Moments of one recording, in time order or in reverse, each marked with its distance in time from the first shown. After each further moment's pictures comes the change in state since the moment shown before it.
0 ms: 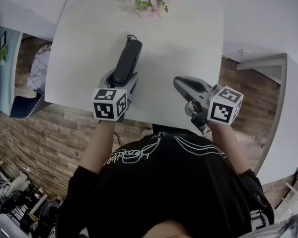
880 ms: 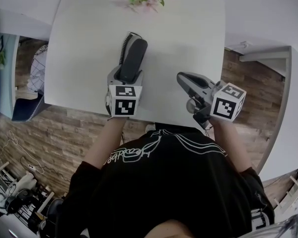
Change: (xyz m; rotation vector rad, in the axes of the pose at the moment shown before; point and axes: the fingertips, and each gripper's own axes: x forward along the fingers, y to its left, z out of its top) left arm 0.034 -0.009 -0.024 0.194 0.147 0.148; right arm -0.006 -0.027 -0.008 0.080 -0.041 -0.028
